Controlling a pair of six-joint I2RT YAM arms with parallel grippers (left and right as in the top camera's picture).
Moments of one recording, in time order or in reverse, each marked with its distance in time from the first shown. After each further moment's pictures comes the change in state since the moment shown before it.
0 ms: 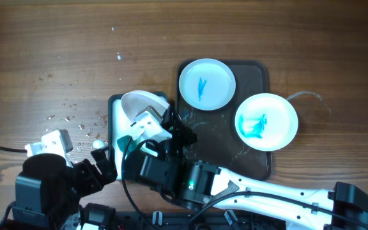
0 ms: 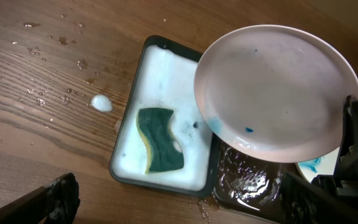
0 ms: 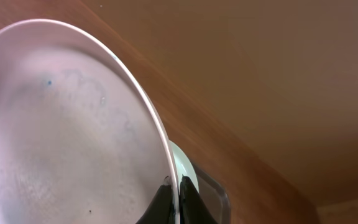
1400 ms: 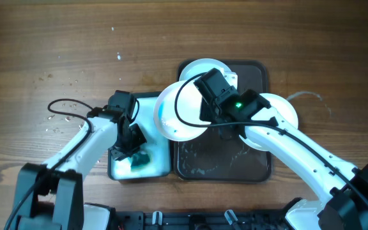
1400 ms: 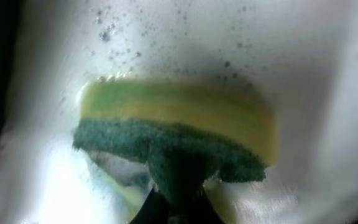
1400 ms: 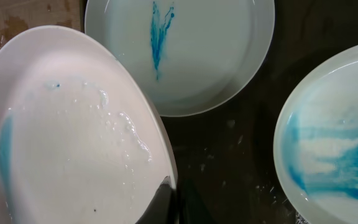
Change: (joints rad) left arm 0.006 0.910 -0.432 0.592 0.179 -0.129; right arm -0.623 0.000 0.002 -0.397 -0.966 0.727
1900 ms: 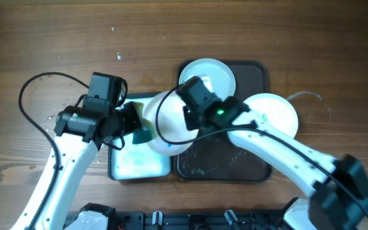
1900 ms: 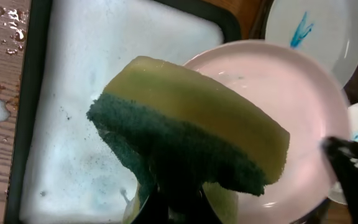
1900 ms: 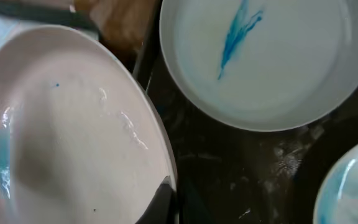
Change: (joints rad) left arm -0.008 -0.297 0.266 -0.173 0.050 0.128; right arm 0.105 0.096 -0.002 0.111 -0.007 -0.280
